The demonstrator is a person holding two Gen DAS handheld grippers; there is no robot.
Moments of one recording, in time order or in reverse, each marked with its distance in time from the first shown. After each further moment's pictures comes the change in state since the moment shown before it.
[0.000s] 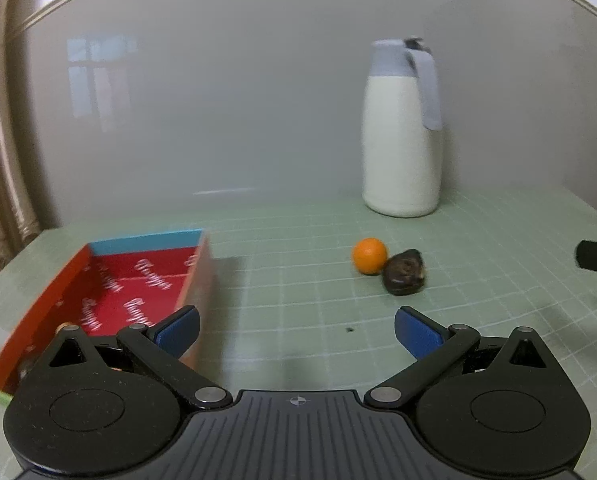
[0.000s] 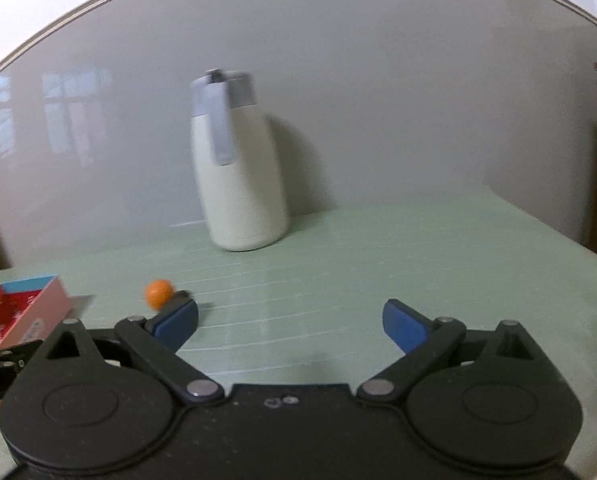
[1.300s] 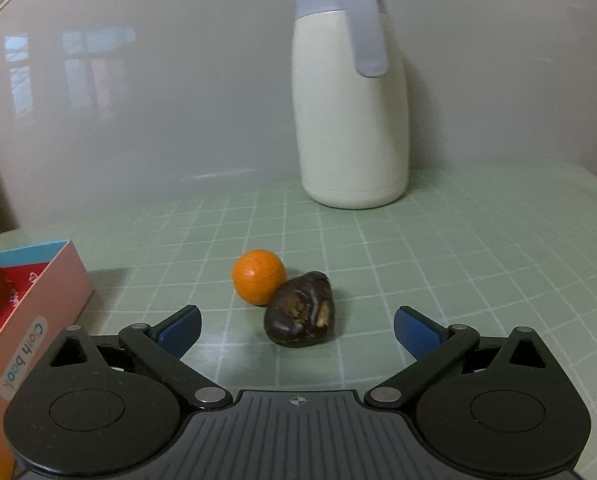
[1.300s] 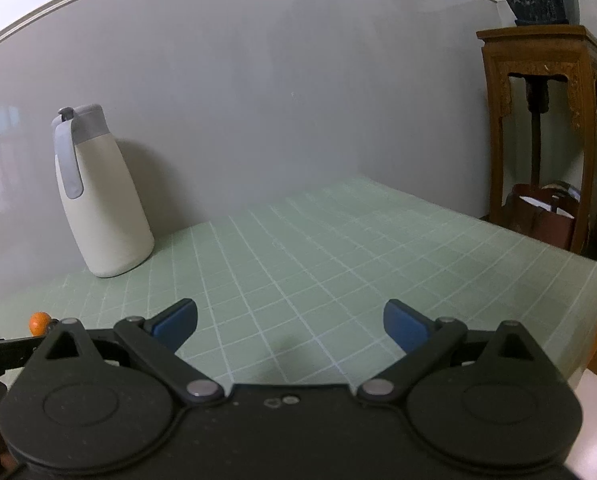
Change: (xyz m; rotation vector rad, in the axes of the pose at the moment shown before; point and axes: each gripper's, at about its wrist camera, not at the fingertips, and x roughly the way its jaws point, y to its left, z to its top) left arm 0.108 -0.119 0.023 0.002 0.066 0.053; right arm -0.006 -0.086 -0.012 0.154 -0.035 -0.221
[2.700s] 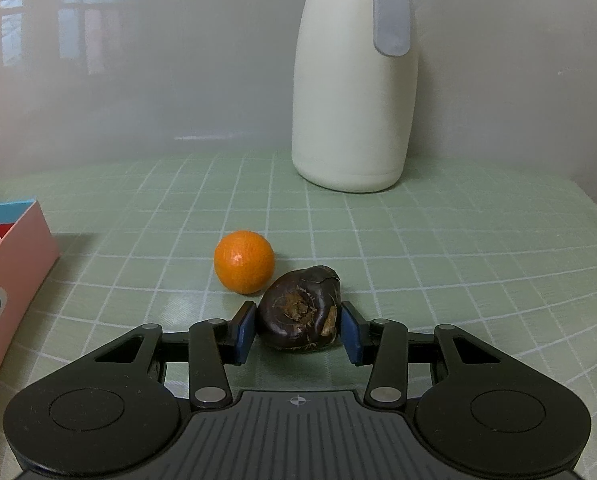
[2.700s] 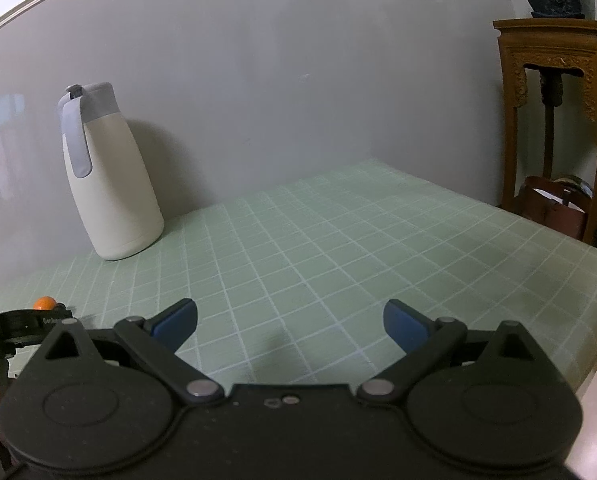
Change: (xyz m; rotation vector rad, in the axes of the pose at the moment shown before) left arm 0.020 0.014 0.006 -0.090 0.103 -0.106; right arm 0.008 0.010 -0.001 -0.025 0.041 0.011
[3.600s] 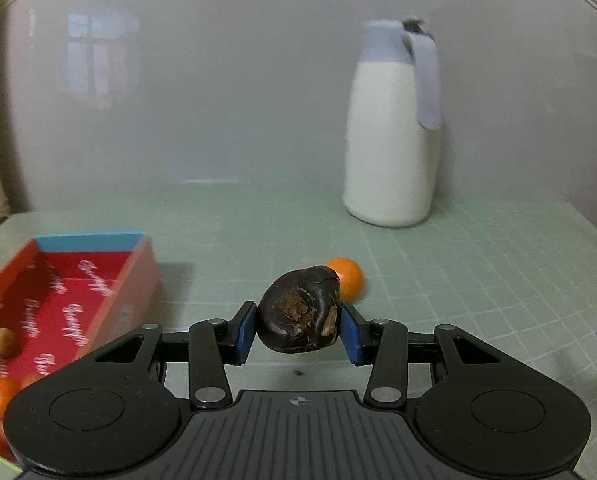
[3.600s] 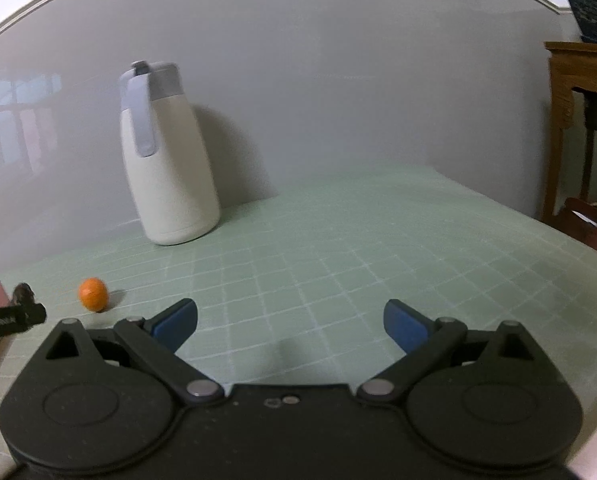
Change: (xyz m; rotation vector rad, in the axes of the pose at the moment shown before) left arm -0.086 0.075 -0.008 0.026 -0.121 0.036; right arm -0.002 0.060 -0.006 -0.100 0.008 0.105
